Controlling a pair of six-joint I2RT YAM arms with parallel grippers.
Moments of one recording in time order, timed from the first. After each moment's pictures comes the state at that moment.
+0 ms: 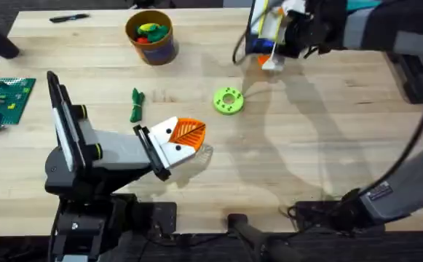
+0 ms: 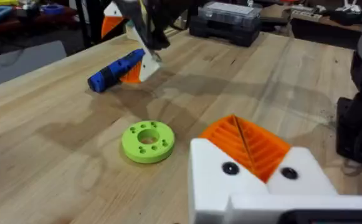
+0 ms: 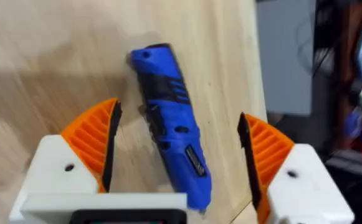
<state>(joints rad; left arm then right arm) -0.01 0.01 0.02 -0.11 1.03 0.04 0.17 1.86 1.18 -0.09 -0.10 -1.16</state>
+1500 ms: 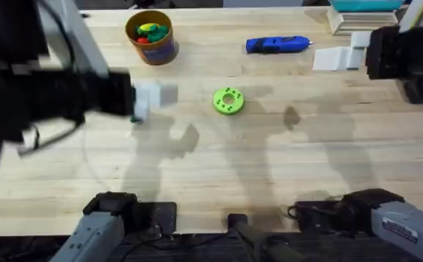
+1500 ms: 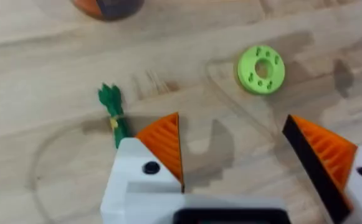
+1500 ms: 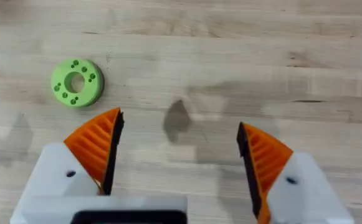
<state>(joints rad) -0.01 0.86 0.98 -1.01 0.32 0.06 0.14 1.10 1.25 -1.17 0.01 0.16</state>
